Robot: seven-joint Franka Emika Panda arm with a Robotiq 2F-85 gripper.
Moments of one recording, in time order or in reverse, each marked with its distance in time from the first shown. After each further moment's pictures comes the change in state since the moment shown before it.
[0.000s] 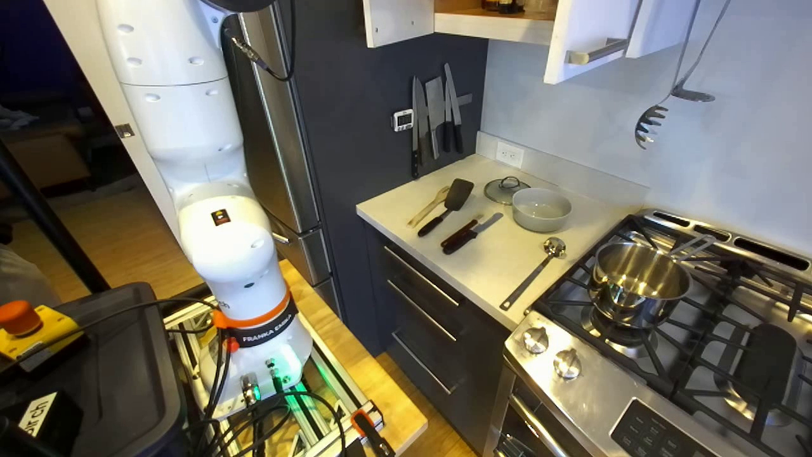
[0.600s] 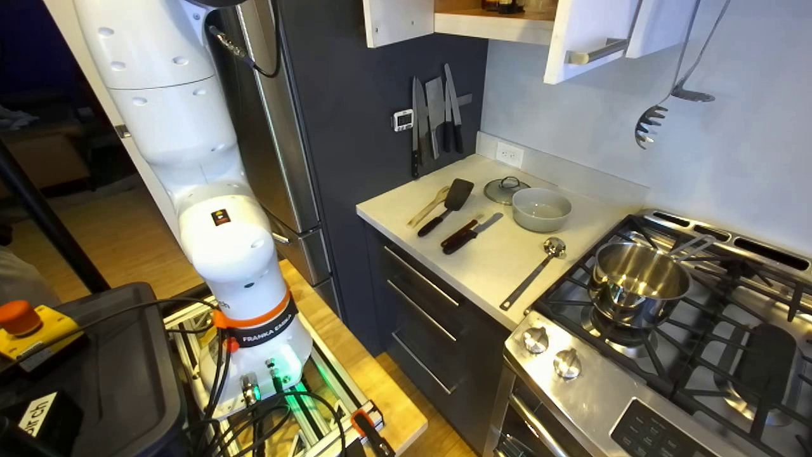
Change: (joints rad) arm 0.001 -0.065 0.003 -0.020 -0.002 -0.003 0.030
